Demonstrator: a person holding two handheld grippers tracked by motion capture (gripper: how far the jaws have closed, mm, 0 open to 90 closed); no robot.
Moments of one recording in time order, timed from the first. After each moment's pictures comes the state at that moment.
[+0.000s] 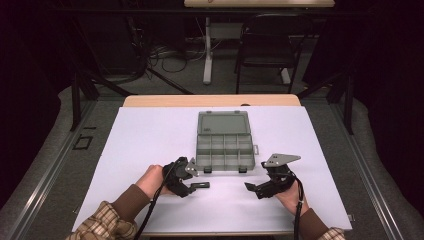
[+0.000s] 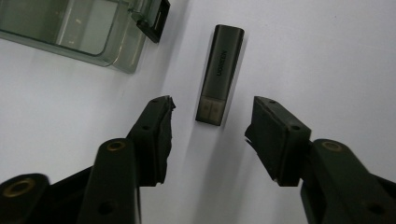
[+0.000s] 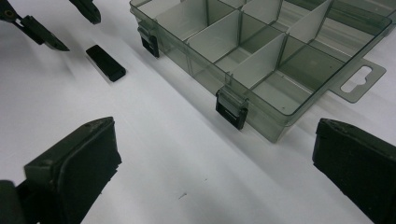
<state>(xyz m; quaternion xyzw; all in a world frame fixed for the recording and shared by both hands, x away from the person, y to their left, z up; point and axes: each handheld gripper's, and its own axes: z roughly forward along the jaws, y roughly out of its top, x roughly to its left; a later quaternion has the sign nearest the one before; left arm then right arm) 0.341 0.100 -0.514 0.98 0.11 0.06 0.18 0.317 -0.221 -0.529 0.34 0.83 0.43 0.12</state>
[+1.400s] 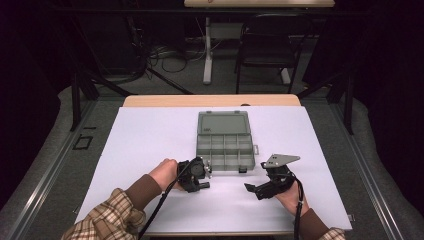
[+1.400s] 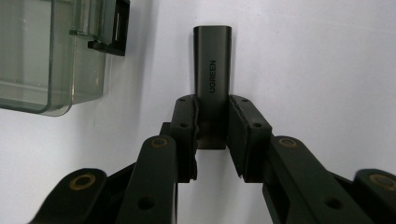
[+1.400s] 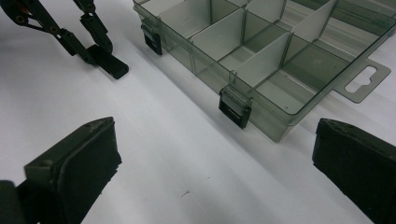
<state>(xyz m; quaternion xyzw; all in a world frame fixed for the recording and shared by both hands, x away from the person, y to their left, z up) 0.359 0.064 -0.524 1.00 0.06 0.01 0.08 0.316 -0.220 -0.529 0.34 0.83 0.42 0.12</state>
